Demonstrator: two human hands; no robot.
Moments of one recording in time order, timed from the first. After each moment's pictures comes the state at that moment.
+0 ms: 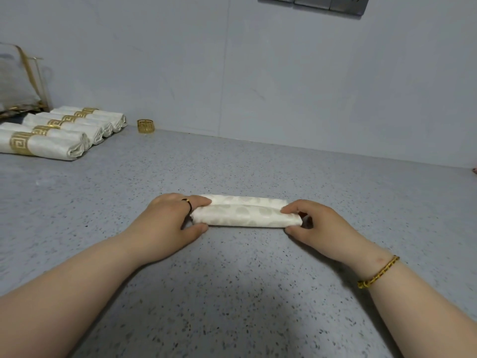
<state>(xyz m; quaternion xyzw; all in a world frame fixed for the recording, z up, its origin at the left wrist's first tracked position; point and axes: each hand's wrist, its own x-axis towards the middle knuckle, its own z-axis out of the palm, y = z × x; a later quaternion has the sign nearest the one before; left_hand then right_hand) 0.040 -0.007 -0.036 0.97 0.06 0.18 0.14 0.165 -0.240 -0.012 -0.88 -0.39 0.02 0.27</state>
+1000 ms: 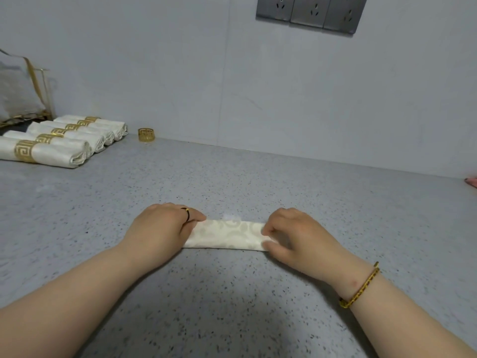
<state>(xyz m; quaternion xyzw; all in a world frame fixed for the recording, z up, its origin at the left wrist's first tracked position) 0.037 -0.016 -0.033 0.97 0.09 0.20 0.10 0.142 -0.227 -0.005 -0.83 -0.53 -0.08 0.13</state>
